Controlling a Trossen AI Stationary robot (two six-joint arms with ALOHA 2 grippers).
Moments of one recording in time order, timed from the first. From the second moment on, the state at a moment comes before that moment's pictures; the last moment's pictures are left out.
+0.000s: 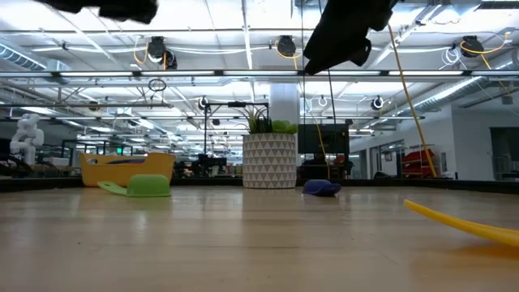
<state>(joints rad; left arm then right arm) -0.58 1.32 0.75 0.02 -0.27 0.19 0.29 1.51 1.11 -0.43 0.21 0.49</state>
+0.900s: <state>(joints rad) -0.58 1.96 1.09 0.26 -0.22 0.67 0.74 1.63 0.86 0.06 0.32 1.03</state>
